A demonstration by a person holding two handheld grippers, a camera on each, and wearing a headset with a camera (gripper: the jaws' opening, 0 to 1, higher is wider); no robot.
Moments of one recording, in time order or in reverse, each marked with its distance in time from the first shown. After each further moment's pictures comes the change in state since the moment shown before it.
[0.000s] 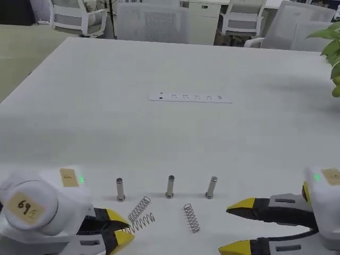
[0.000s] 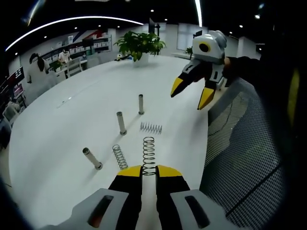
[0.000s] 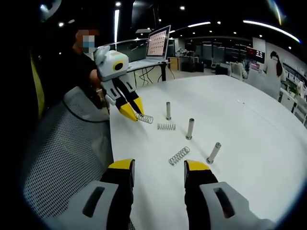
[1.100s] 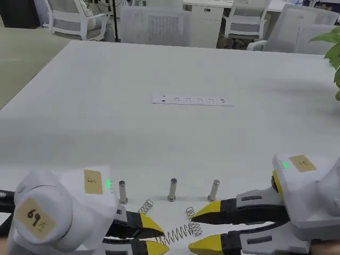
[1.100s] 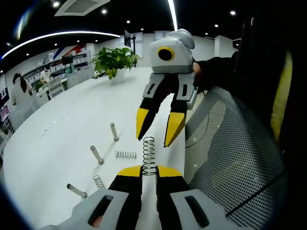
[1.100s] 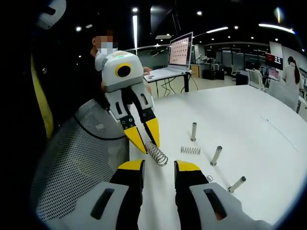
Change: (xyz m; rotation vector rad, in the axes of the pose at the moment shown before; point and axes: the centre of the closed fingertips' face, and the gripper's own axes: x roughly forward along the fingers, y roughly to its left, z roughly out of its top) left arm -0.001 -0.049 0.048 0.133 -0.107 -0.143; right arm 0.027 0.038 0.042 -0.046 -0.061 0.191
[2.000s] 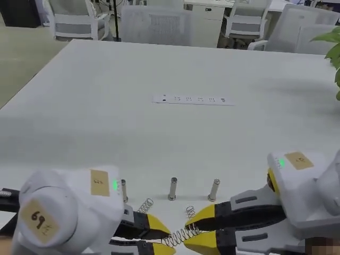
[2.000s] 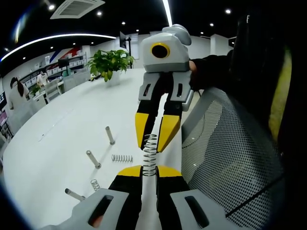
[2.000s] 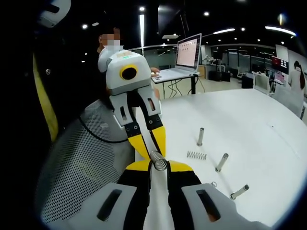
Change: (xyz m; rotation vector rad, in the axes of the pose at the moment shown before) left arm 0.004 -0.007 0.004 0.030 -0.002 -0.019; right arm 0.004 0.011 0.010 -0.035 0.014 0.045
